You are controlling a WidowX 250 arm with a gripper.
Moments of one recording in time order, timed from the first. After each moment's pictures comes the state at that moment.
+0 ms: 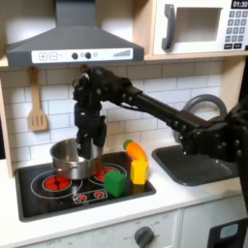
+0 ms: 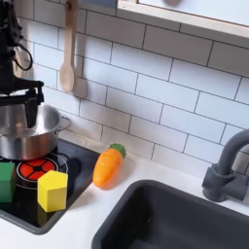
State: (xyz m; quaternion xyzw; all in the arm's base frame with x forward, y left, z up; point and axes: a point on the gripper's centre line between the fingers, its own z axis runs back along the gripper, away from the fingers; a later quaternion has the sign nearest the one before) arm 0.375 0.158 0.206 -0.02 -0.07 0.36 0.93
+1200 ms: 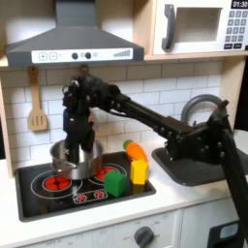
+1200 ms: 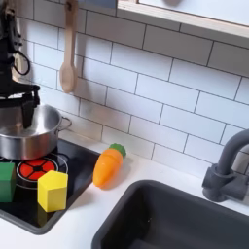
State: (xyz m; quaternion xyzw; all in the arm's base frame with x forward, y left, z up) arm 0.391 0.181 0.189 -0.01 -0.07 0.37 0.93
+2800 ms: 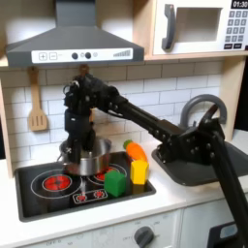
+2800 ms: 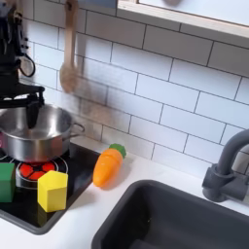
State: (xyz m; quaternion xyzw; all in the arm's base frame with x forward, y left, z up) arm 0.405 0.171 0.184 -0.01 -0.06 0.38 0.92
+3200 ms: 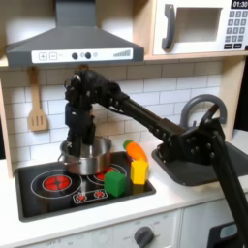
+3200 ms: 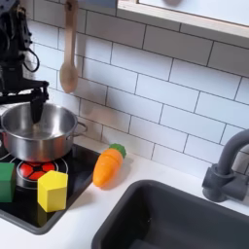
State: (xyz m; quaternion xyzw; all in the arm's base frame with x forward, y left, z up) arm 0.409 0.170 0.197 -0.01 -0.08 0.38 0.92
